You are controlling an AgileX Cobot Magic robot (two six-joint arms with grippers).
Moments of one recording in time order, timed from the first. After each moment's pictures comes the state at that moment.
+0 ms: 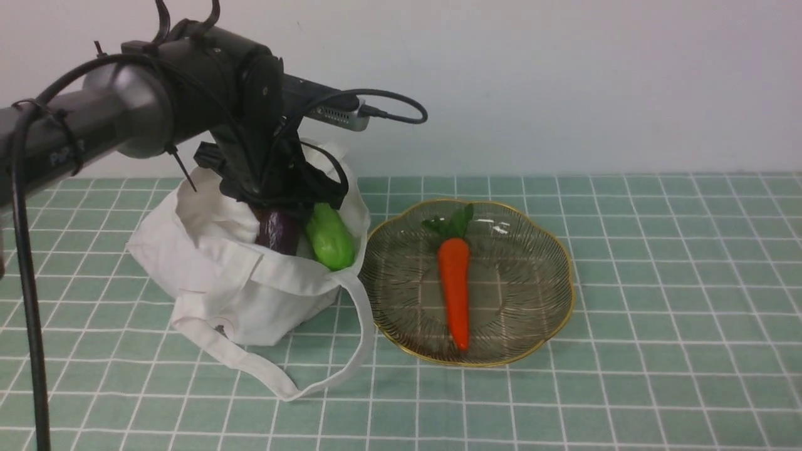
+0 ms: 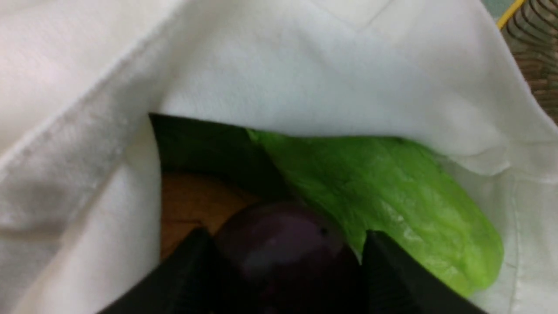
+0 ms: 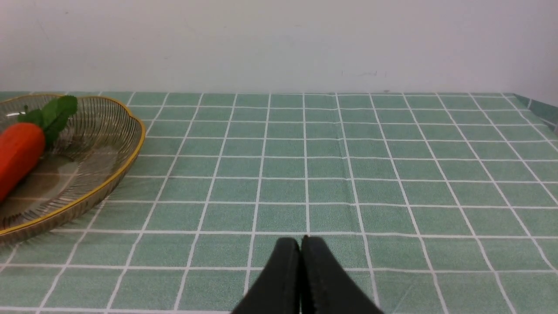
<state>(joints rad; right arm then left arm) -0.04 -0.02 0.02 -0.07 0.38 0.04 -0.35 1.97 -1.62 0.20 0.90 -0.12</state>
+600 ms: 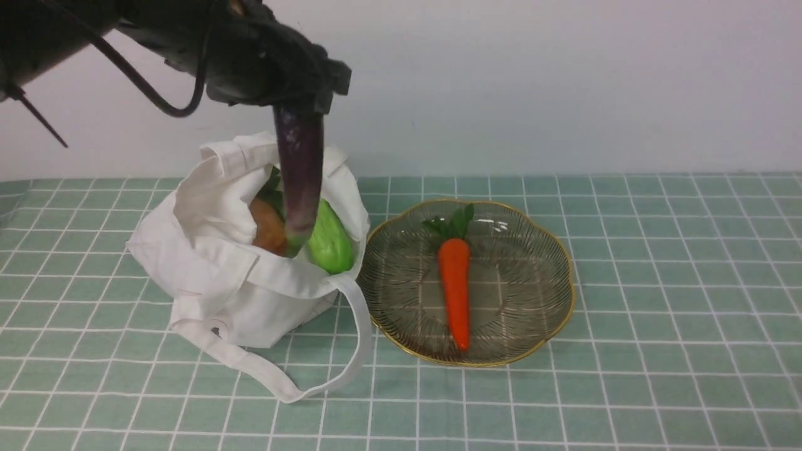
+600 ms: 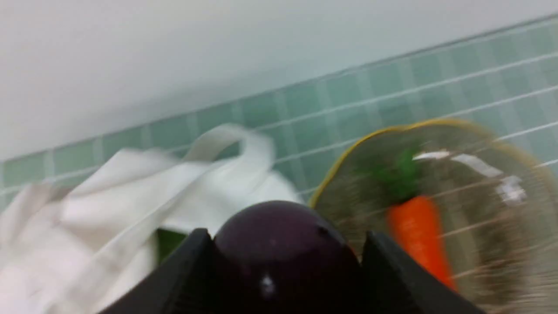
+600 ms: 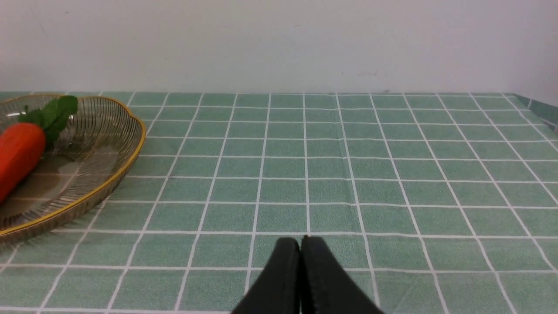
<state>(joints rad) -0.04 -0.02 0.02 -0.07 0.38 0.04 -0.37 1.67 -1.62 -0.07 0.77 -0.02</state>
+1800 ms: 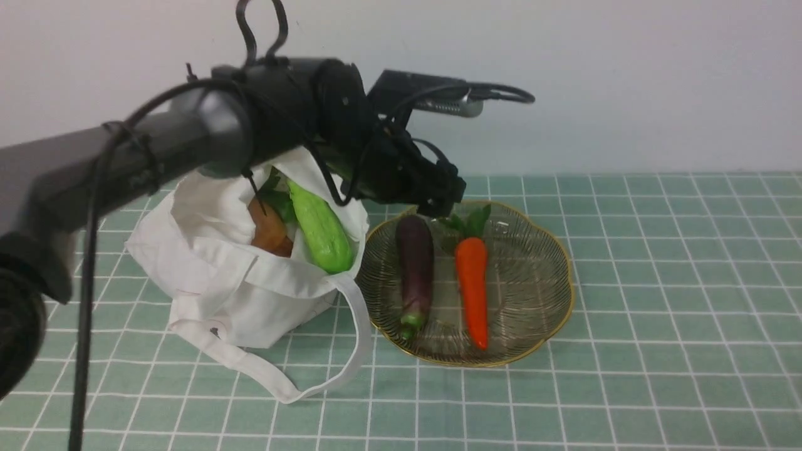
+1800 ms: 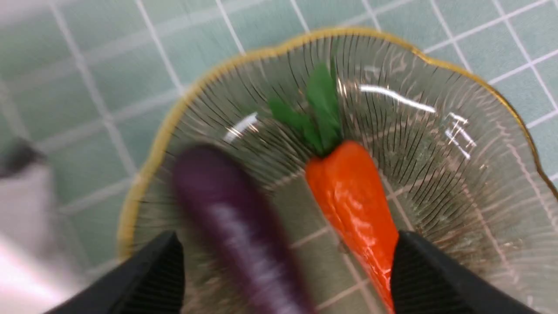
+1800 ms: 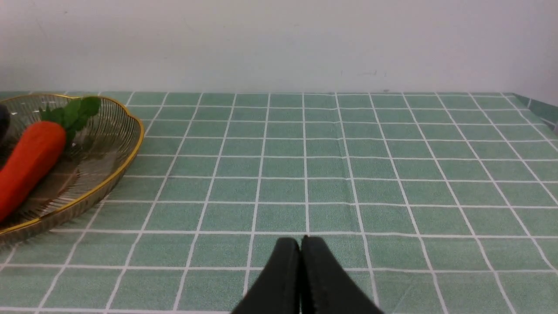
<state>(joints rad) -0.04 -0.02 0.02 -0.07 0.38 0.04 -0.49 2.00 -1.68 -0.17 0.68 0.07</state>
